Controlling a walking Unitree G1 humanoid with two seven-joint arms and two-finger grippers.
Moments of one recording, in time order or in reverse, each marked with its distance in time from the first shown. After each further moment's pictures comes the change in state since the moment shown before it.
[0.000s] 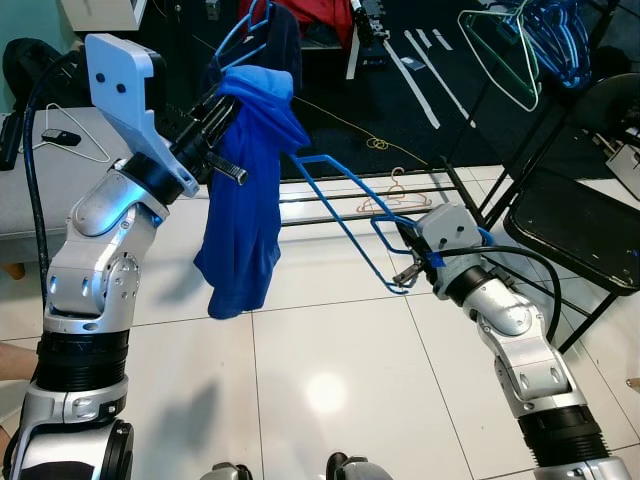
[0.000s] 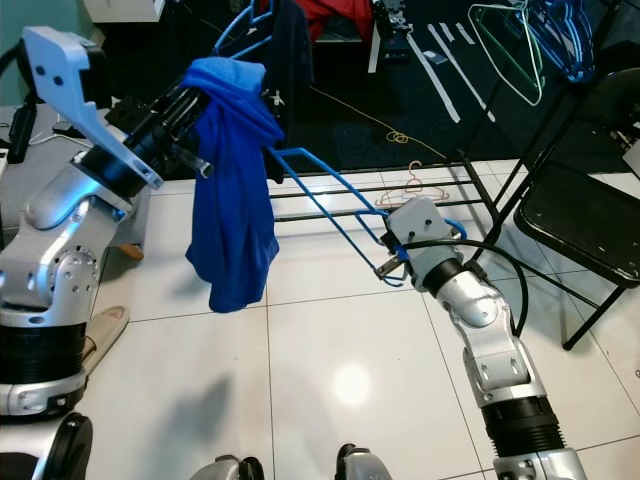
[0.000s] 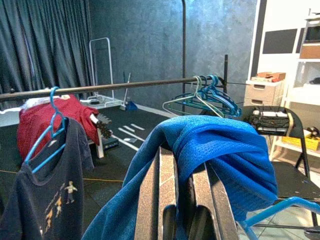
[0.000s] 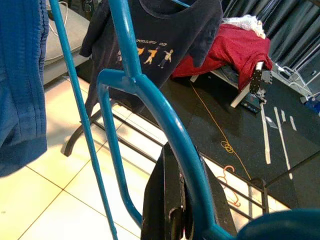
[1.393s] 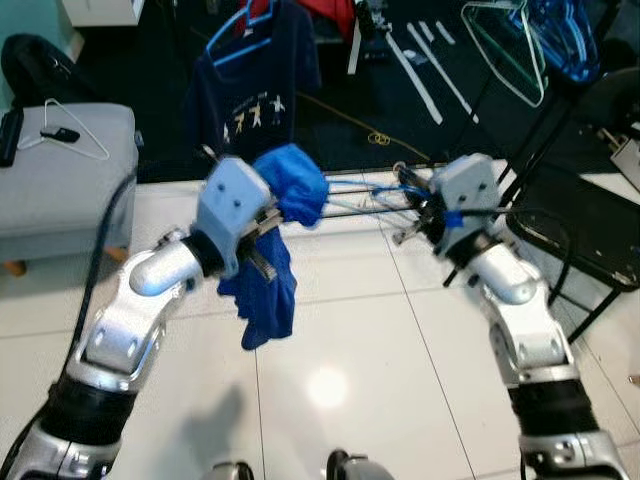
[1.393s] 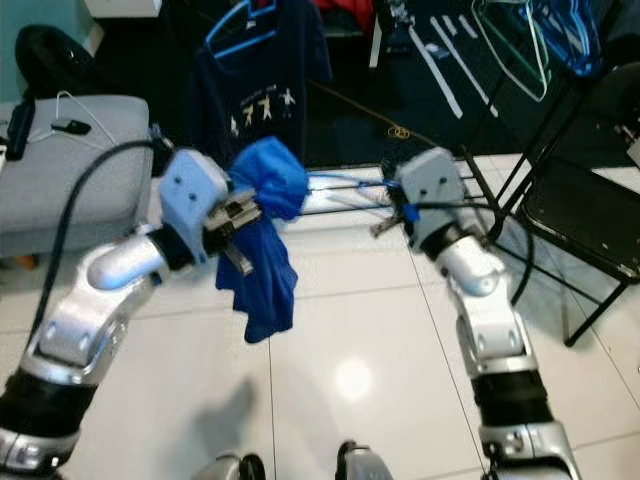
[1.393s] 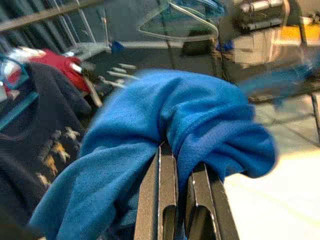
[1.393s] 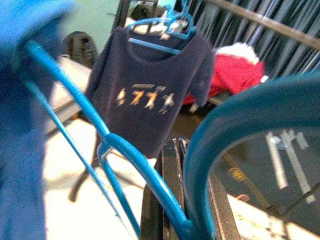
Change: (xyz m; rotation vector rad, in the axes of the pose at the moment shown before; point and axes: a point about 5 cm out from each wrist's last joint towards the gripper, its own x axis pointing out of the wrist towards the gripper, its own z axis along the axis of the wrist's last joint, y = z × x) left arm -0.015 -0.032 -0.046 0.216 0.253 -0.117; right arm 0.015 -0.006 0.028 0.137 -0.132 -0.027
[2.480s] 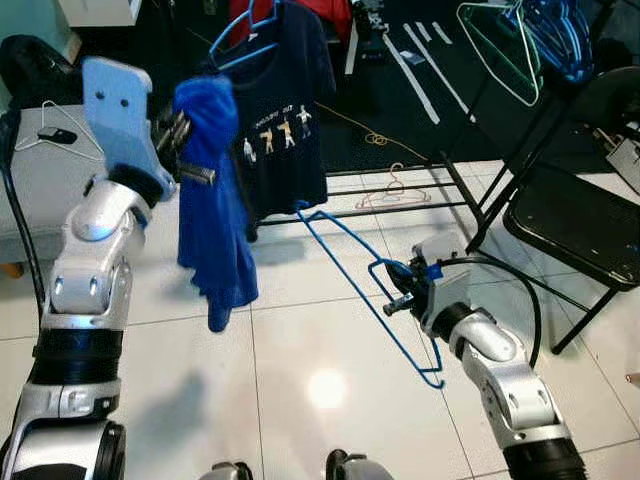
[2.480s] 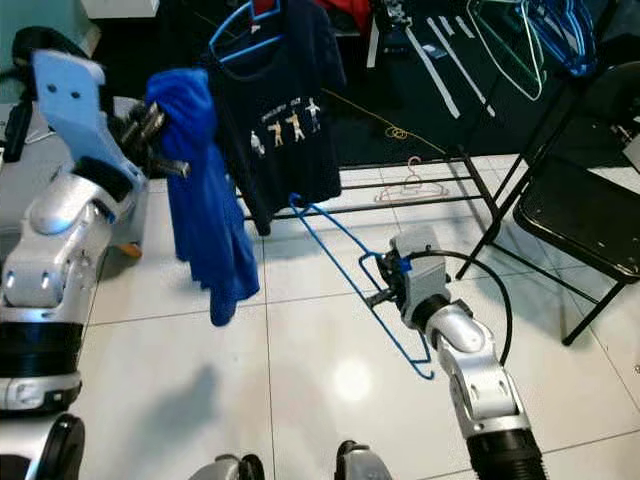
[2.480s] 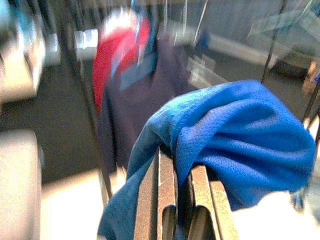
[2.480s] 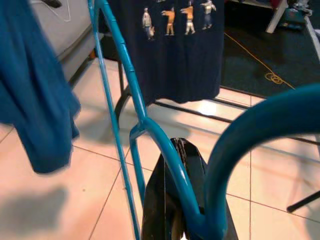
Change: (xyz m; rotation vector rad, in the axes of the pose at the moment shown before) left arm -0.023 0.056 -0.047 -0.263 0.202 0.485; right arm -0.035 0.034 -0.059 0.218 0.314 -0.034
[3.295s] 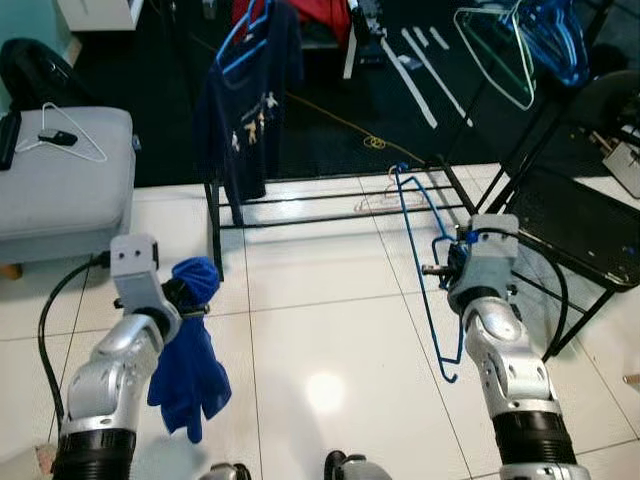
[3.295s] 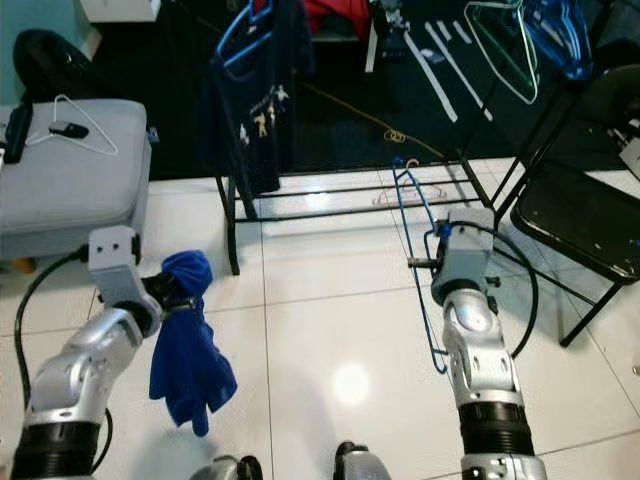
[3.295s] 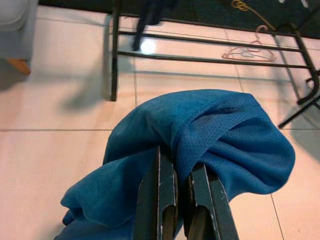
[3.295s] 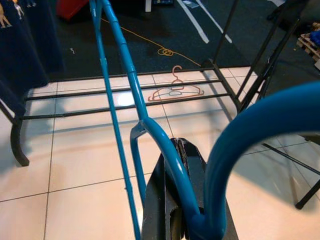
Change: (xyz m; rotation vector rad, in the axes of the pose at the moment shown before) left arm -0.061 -0.006 -0.100 -0.226 0.426 0.151; right arm 0.004 -0.050 -0.006 0.107 0.063 -0.488
